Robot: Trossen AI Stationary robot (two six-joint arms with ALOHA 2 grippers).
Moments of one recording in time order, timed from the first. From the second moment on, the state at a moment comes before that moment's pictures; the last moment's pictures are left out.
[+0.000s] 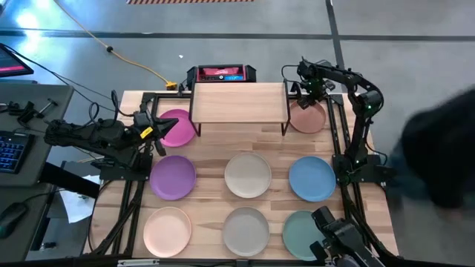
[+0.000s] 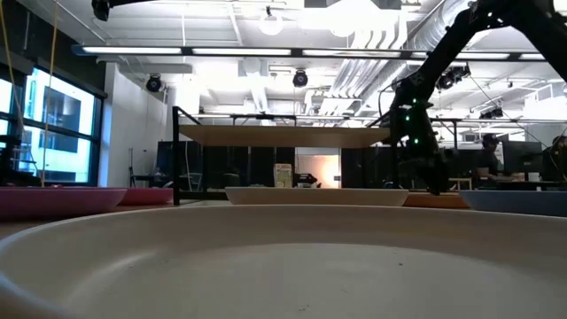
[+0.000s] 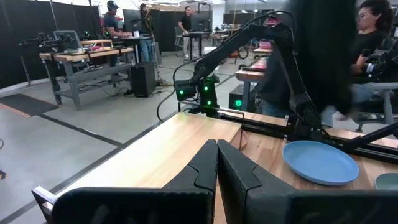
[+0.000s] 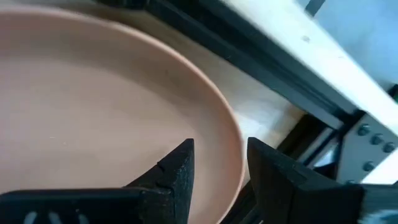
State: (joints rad) left arm -0.23 0.48 0.66 -0.23 -0.72 -0.02; right arm -1.13 2.00 1.39 -1.07 0.24 -0.09
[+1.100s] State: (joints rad) left arm -0.23 0.48 0.66 -0.23 -0.74 -0.04; right arm -1.15 2.06 1.39 -1.10 0.28 -0.08
